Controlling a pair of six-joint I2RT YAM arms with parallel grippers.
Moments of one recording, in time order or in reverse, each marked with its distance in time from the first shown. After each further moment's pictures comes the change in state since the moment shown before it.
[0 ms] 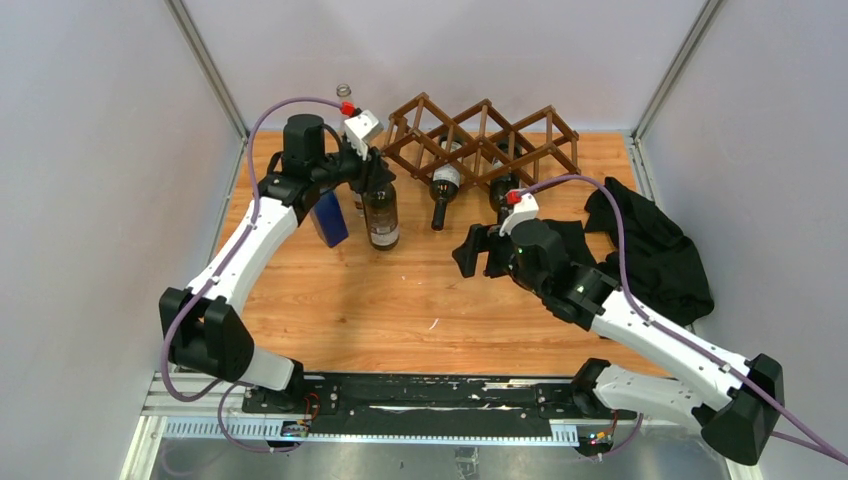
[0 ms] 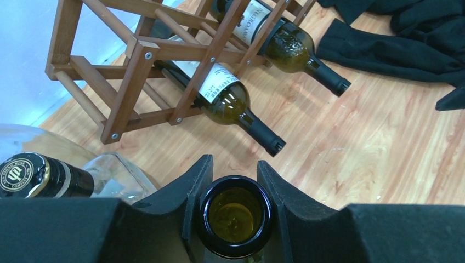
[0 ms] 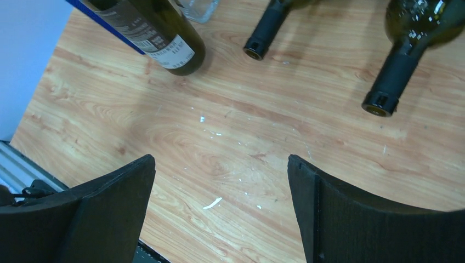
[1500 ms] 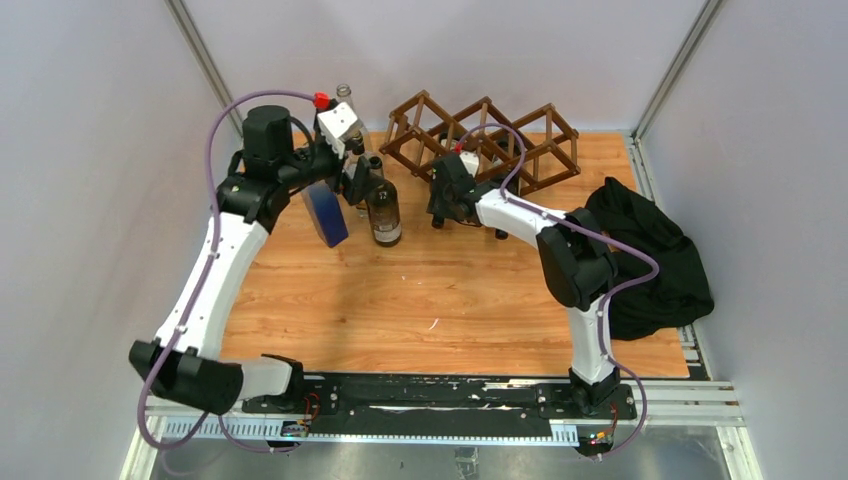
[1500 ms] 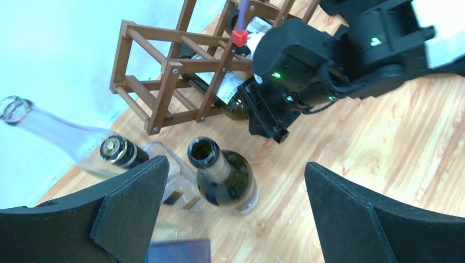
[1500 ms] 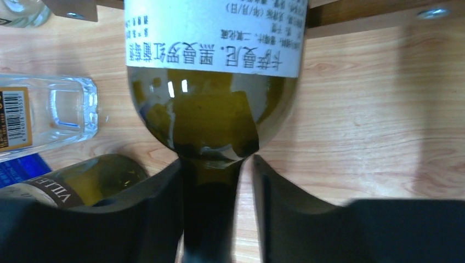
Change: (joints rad) left arm 0.034 -0.119 0.127 -0.209 -0.015 0.116; right arm -0.224 1.082 0.718 -0.039 0.005 0.229
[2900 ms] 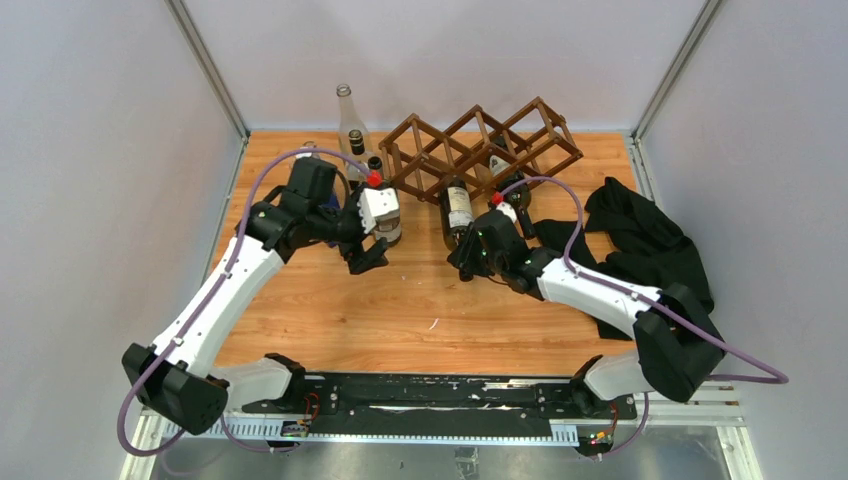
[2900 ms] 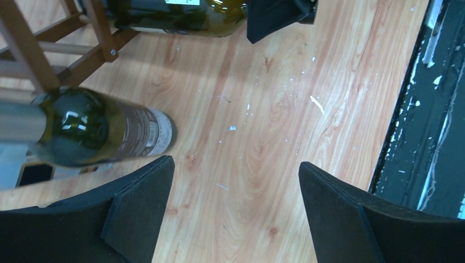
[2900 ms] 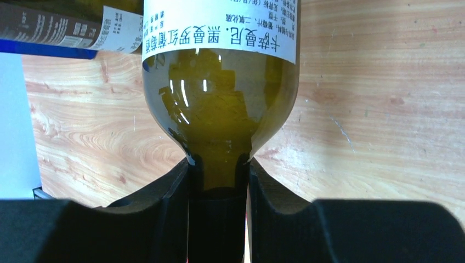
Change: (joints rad) left arm -0.157 -0.125 -0.187 -0.401 -0.032 0.306; right arm 0.107 -0.657 -0.724 0.190 -0.122 0.153
